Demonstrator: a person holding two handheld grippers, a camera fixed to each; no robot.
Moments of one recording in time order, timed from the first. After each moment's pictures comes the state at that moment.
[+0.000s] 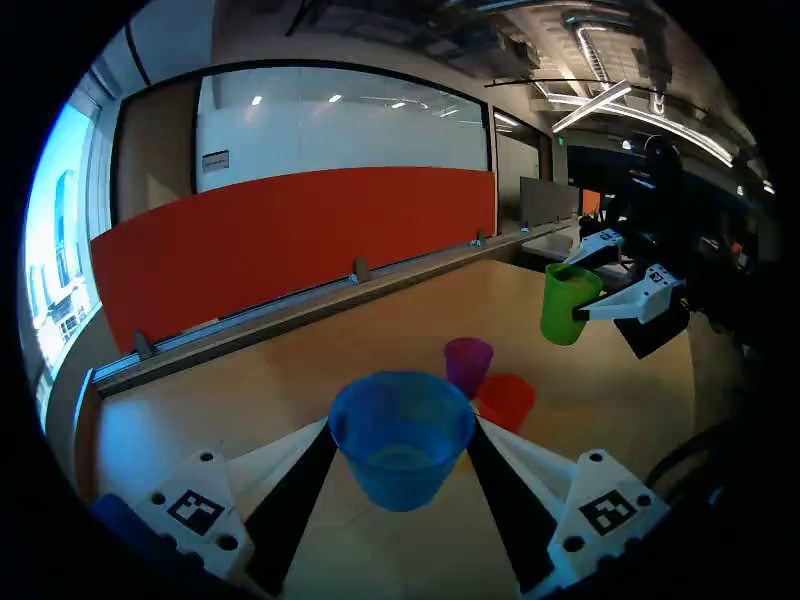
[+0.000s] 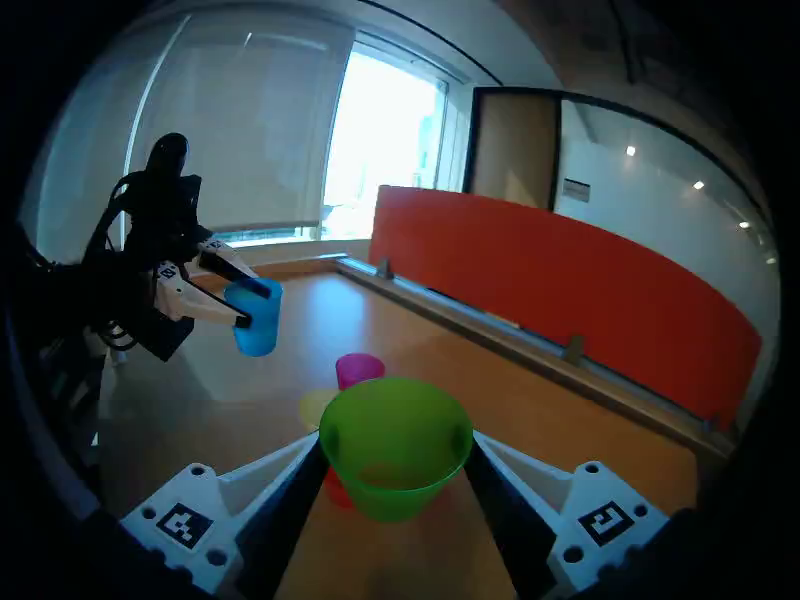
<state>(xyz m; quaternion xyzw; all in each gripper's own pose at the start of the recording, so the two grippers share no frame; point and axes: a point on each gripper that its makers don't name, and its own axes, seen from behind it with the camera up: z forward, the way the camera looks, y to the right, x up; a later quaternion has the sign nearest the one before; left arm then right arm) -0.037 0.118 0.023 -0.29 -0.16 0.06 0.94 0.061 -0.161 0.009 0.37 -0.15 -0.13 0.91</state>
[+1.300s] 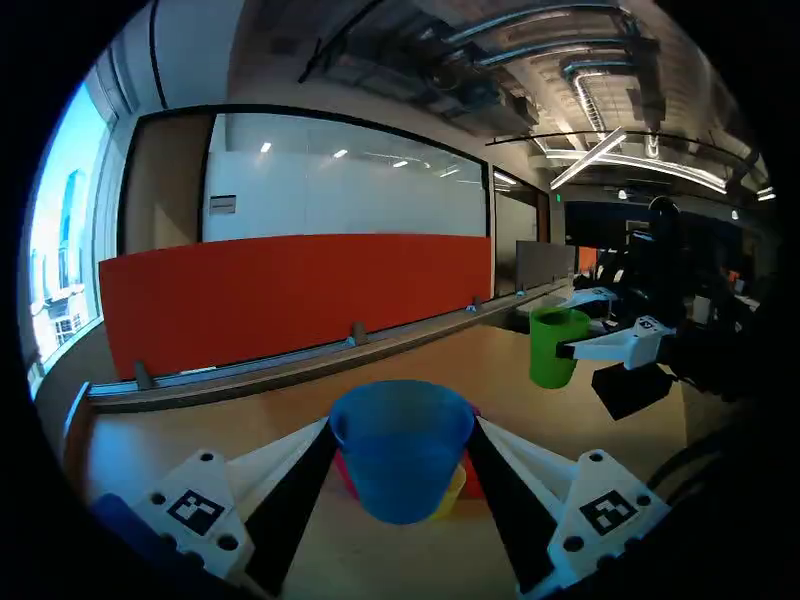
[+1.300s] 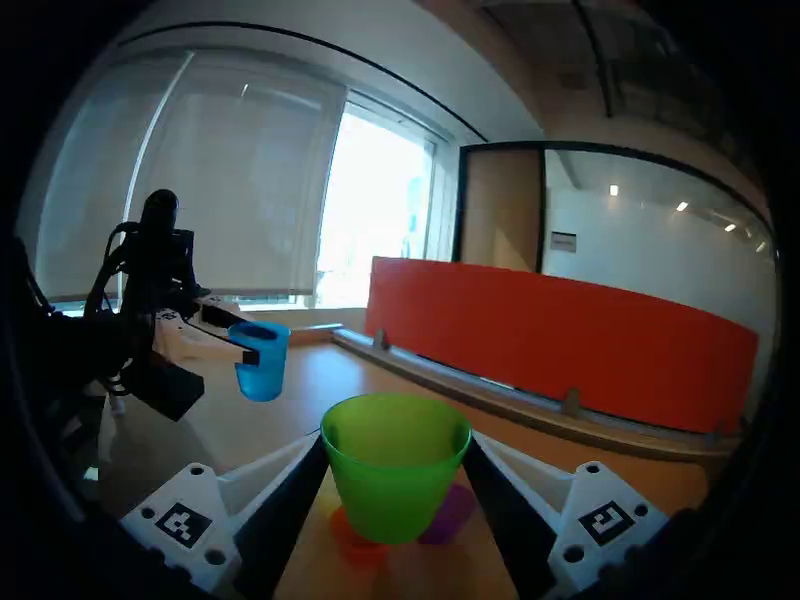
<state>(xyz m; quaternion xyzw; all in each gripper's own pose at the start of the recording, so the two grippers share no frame) 0.016 0.125 0.019 -0.30 -0.06 0.01 0.95 0.108 -0.195 0.011 0.37 -0.04 -0.08 0.92</state>
